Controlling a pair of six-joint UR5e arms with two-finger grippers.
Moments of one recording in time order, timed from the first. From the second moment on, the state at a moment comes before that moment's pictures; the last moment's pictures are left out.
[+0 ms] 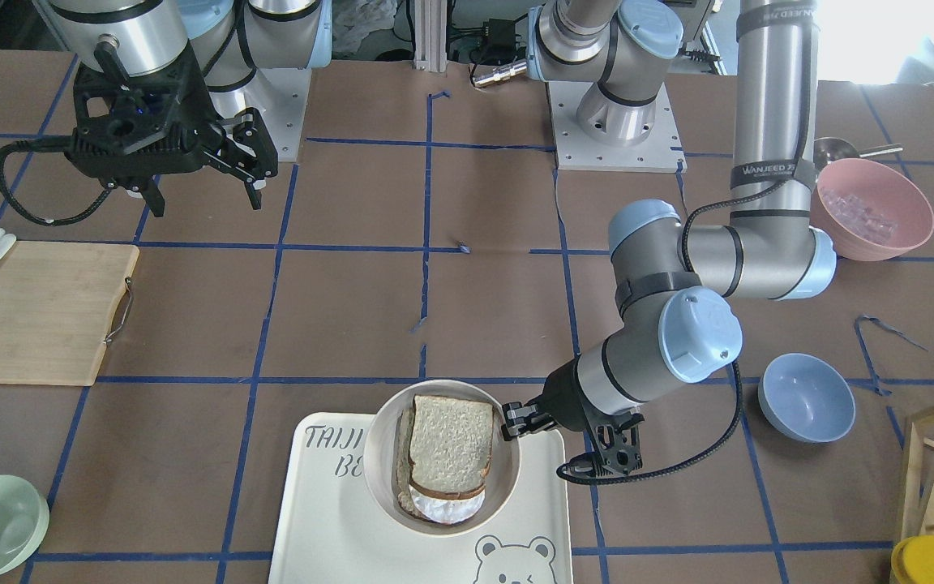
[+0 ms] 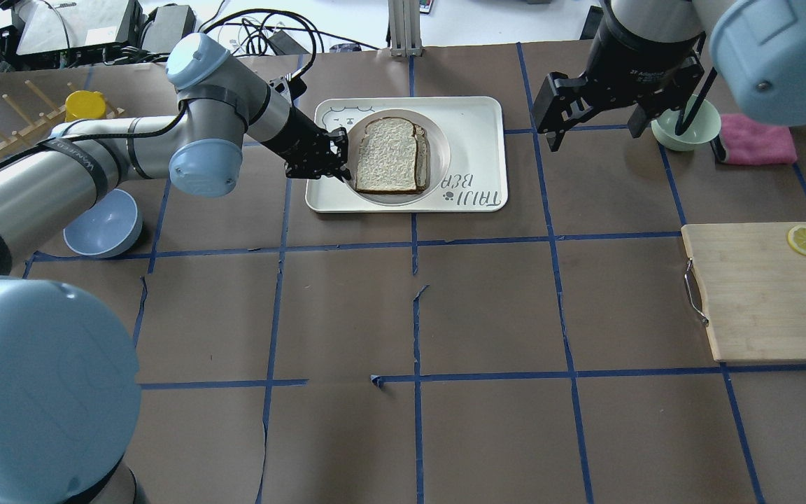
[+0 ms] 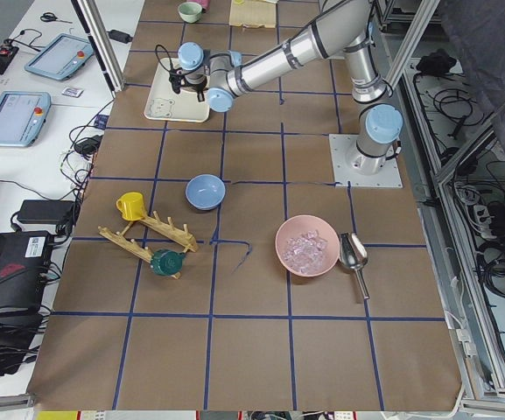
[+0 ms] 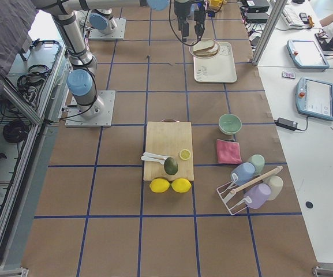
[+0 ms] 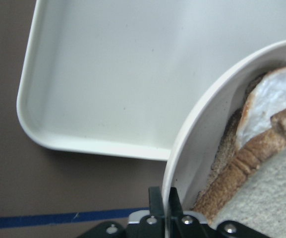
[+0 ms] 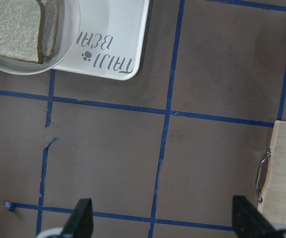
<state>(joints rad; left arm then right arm) -1.58 -2.14 -1.58 -0.94 1.12 -0.25 1.64 -1.56 1.52 -1.60 -1.58 -0.07</state>
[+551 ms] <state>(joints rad) -1.58 -2.27 -1.48 -0.95 1.15 -0.30 1.63 -1.56 1.52 -1.60 -1.58 -0.07</state>
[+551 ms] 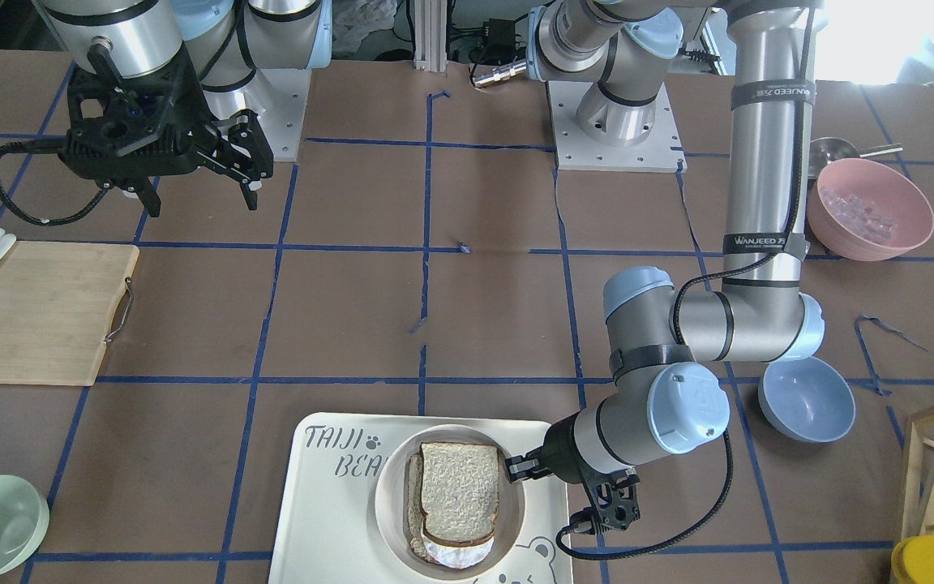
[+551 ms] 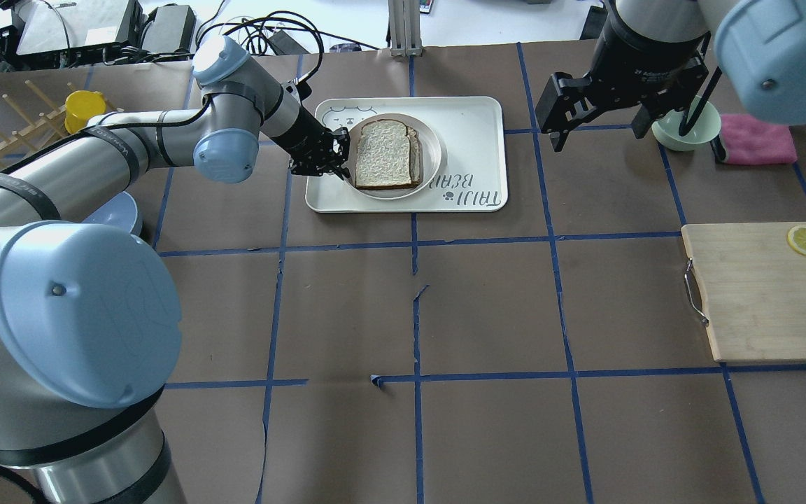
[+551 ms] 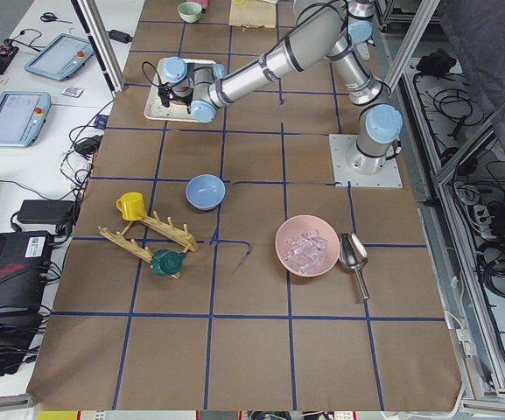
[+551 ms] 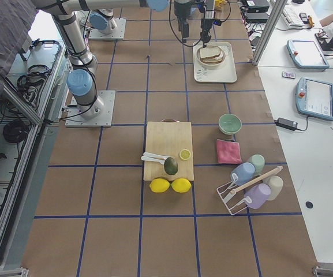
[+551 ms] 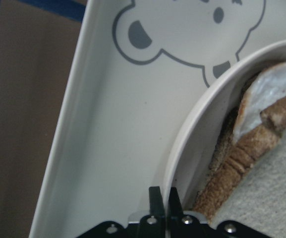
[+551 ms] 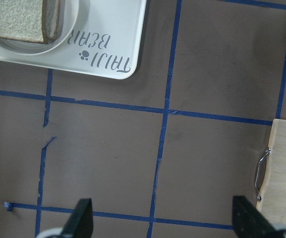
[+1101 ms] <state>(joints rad) -1.58 -2.18 -1.46 -1.06 1.16 -0.31 1.61 -1.56 1.52 -1.60 -1.58 -0.07</state>
